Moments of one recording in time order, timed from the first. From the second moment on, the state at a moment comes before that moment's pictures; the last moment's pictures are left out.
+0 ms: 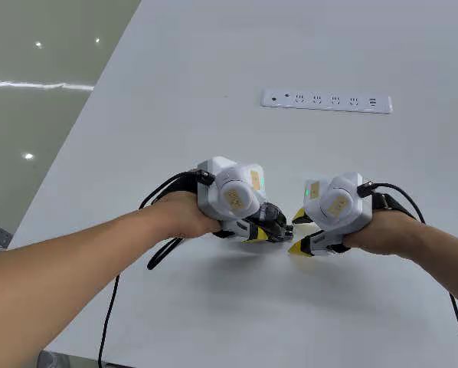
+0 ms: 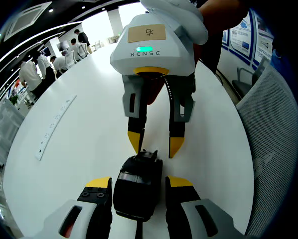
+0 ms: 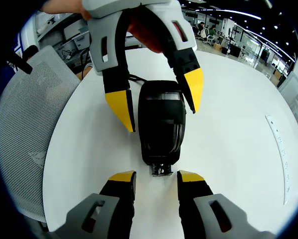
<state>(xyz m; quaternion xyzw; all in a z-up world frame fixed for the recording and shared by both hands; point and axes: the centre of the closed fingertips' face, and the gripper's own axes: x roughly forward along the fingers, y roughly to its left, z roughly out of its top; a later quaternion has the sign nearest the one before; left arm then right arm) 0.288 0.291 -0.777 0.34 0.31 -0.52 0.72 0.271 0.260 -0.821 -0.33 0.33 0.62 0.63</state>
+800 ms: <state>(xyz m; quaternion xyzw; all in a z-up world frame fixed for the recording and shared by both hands) 0.290 0.290 -0.777 0.34 0.30 -0.53 0.72 0.275 0.263 -0.827 -0.33 0.33 0.63 0.63</state>
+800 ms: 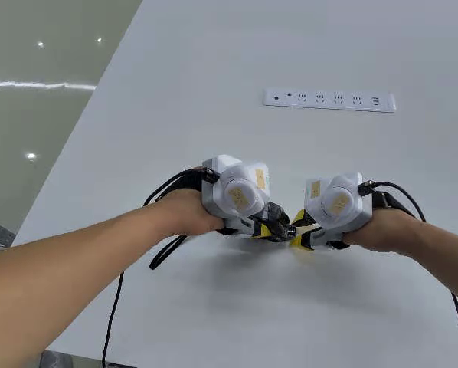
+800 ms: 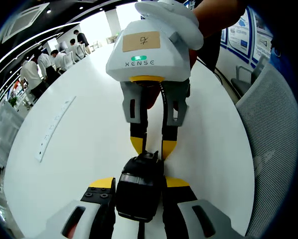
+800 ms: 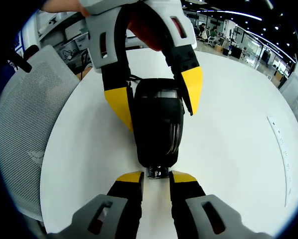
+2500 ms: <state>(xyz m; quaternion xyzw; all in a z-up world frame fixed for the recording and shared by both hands) 0.290 0.290 -0.777 0.35 0.31 -0.54 0.70 0.282 0.261 -0.826 -0.31 0.31 0.63 0.64</state>
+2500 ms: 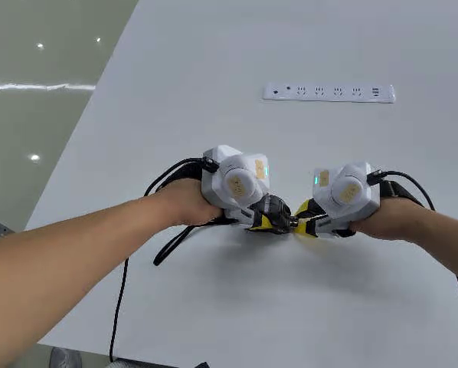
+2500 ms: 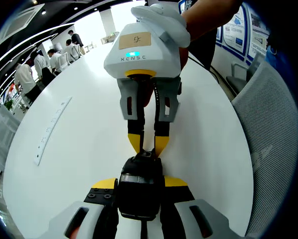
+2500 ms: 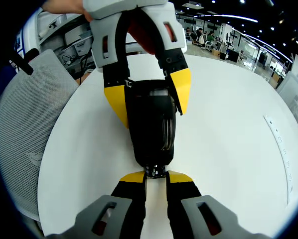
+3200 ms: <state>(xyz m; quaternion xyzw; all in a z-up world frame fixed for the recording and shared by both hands) 0.289 0.289 -0.777 0.35 0.31 -0.55 0.69 0.278 0.249 -0.824 -0.29 0.32 0.62 0.66</state>
